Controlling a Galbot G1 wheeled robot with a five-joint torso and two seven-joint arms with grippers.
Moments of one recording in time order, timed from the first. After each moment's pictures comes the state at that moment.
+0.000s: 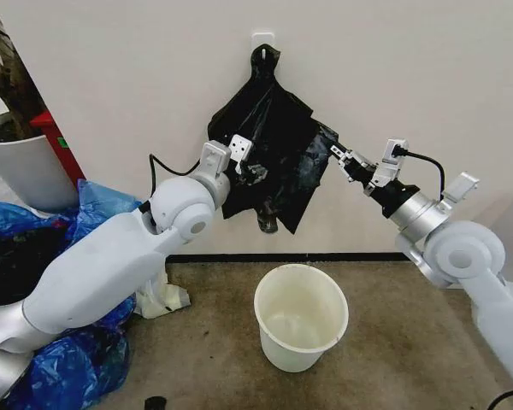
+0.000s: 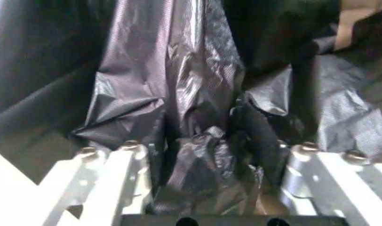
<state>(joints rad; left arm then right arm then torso) 0.23 -0.92 0.29 -1.94 -0.96 0.66 -0.48 -0.86 0.83 0.38 2.11 1.40 -0.25 -0.03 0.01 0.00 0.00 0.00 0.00</state>
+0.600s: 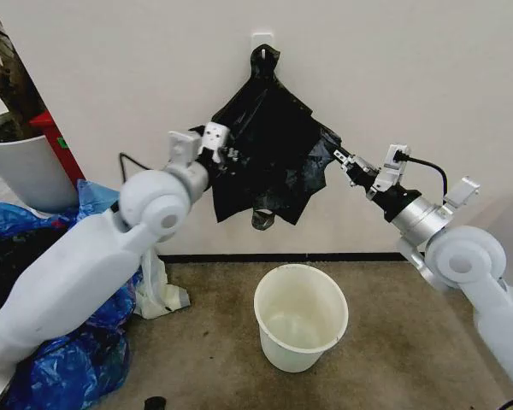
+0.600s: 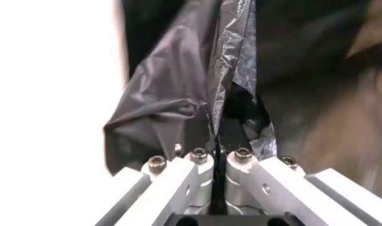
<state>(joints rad) 0.58 -0.77 -0.03 -2.11 -1.09 0.65 -0.47 -1.02 0.84 0.39 2.13 1.26 -0.25 0.02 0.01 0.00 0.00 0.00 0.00</state>
